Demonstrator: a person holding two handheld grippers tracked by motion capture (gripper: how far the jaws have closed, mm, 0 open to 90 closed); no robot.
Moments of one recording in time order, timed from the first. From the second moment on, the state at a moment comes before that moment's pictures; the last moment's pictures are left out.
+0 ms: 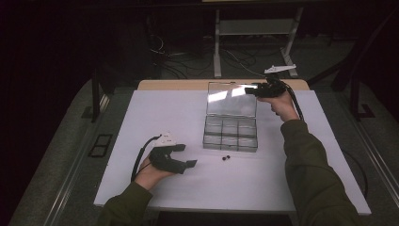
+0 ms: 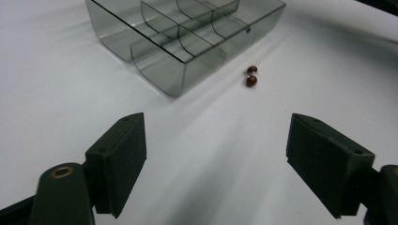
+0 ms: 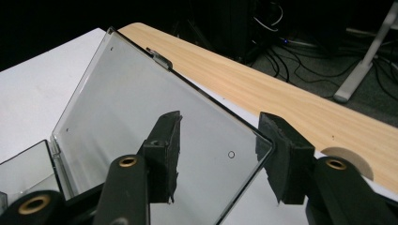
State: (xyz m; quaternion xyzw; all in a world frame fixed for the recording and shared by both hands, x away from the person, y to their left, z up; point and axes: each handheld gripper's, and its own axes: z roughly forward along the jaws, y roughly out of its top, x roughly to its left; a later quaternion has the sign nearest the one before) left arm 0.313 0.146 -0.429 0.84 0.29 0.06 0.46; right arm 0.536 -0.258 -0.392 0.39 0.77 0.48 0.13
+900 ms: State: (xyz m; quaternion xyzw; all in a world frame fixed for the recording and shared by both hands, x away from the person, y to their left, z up) left arm 0.313 0.146 -0.430 0.84 0.28 0.06 0.46; right arm 0.564 -0.249 -0.419 0.44 0.76 0.46 0.09
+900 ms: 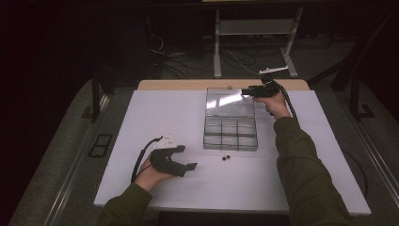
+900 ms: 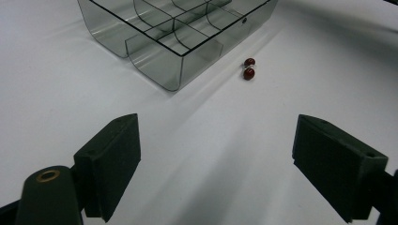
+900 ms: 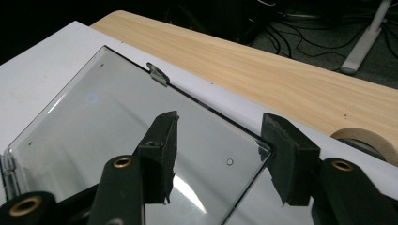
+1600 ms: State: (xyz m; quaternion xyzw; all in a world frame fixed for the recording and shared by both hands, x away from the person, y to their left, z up) left arm 0.314 0.146 -0.431 0.84 0.28 0.05 0.46; right arm 0.570 -0.248 -0.450 0.47 0.76 0.44 0.07
